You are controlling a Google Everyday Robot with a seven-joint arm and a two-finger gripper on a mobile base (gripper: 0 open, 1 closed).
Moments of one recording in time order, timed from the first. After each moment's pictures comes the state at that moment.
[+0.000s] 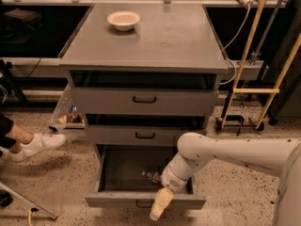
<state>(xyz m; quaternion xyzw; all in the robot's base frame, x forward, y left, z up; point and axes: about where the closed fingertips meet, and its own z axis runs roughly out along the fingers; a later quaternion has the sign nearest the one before) 0.421 -0.033 0.465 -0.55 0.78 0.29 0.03</state>
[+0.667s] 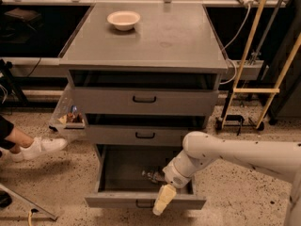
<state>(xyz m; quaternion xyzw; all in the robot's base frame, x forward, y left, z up) 0.441 -0.040 0.470 -0.56 0.78 0.27 0.08</state>
